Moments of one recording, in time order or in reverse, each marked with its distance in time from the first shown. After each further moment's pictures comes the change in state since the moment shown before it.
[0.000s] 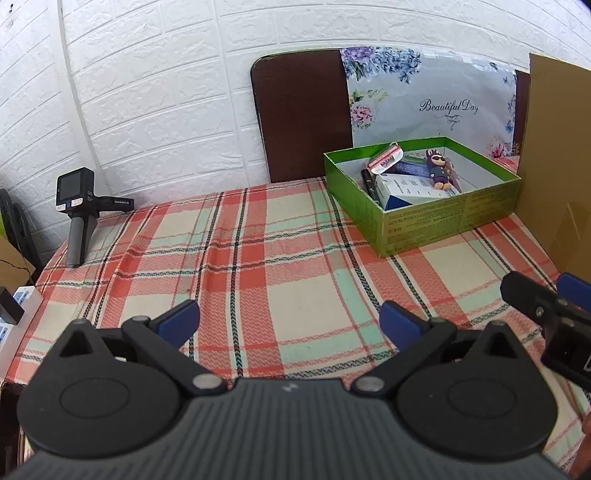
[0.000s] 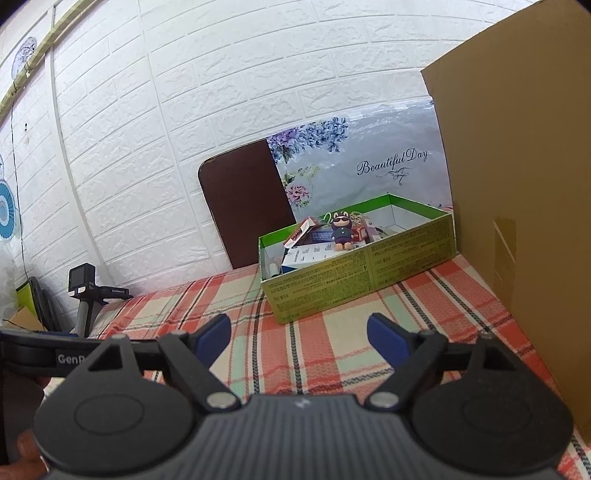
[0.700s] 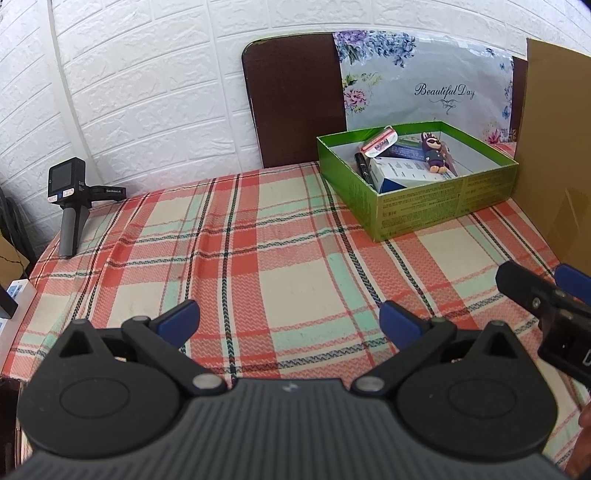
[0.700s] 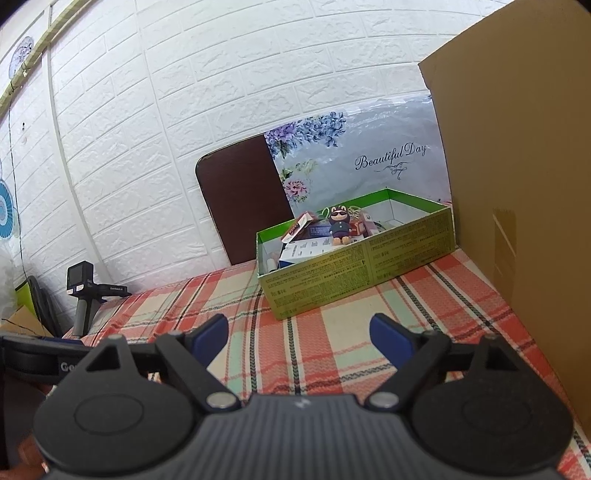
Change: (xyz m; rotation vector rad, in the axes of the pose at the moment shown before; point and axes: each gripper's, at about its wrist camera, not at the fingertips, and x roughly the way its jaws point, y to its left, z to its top) left arm 0.007 -0.004 -0.003 0.012 0.048 -0.016; right arm 0.003 -0.003 -0.004 0.005 0.010 -0.001
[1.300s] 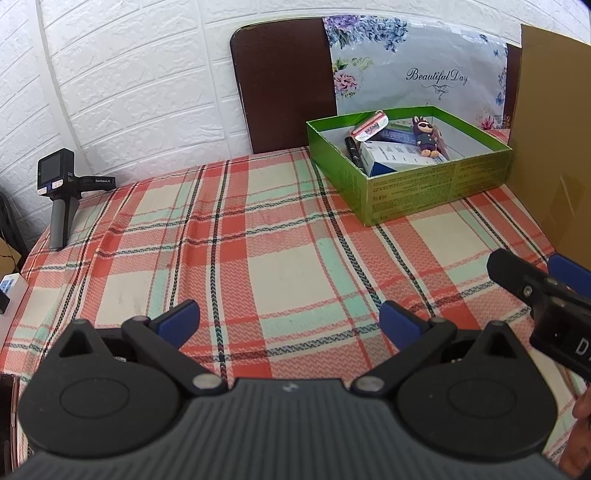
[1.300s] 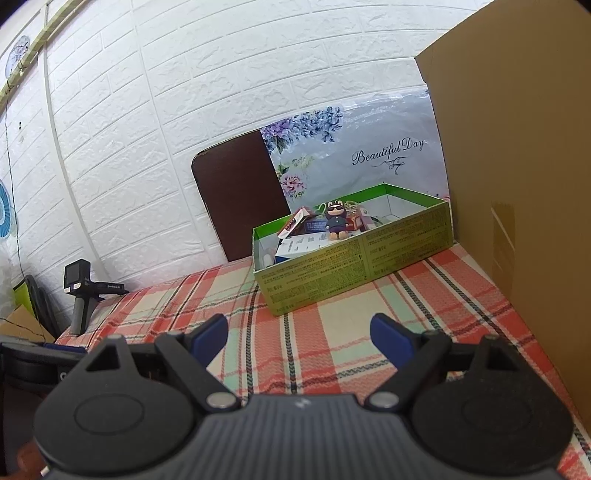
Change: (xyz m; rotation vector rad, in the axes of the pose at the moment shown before) left arm 0.004 -0.004 -0.003 0.009 0.045 -0.021; right arm 0.003 -0.005 -0.001 0.007 0.009 -0.002
